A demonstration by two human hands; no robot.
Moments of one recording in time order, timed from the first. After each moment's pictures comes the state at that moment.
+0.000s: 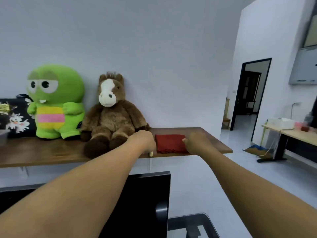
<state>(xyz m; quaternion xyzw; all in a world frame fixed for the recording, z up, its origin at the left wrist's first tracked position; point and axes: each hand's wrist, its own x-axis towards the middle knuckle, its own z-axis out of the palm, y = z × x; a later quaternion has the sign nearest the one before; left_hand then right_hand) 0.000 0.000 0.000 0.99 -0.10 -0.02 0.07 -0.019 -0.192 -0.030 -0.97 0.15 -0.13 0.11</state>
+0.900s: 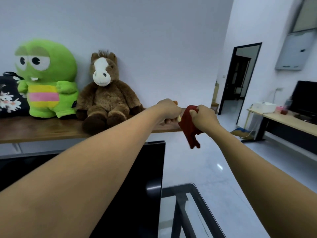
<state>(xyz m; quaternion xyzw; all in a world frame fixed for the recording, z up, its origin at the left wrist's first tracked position) -0.079 -0.044 0.039 0.91 -0.18 -0.06 0.36 -0.092 -0.195 -0.004 -0.92 0.18 -0.24 0.24</state>
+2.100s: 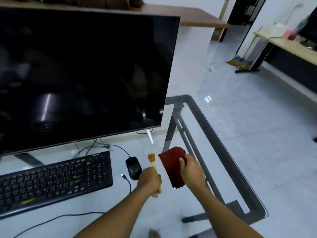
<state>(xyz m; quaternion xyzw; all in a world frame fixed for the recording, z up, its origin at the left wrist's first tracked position) -0.344 0.087 -0.392 0.88 0.01 -0.38 0.28 -0.392 -0.065 -0.397 -0.93 0.27 -0.06 0.23</state>
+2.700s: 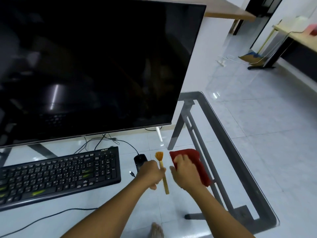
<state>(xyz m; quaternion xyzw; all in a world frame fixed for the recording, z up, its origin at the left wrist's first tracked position) -0.315 0.109 -0.389 0.89 -0.01 -0.37 0.27 -0.368 -0.029 -0.403 -0.97 0.15 0.06 0.18</state>
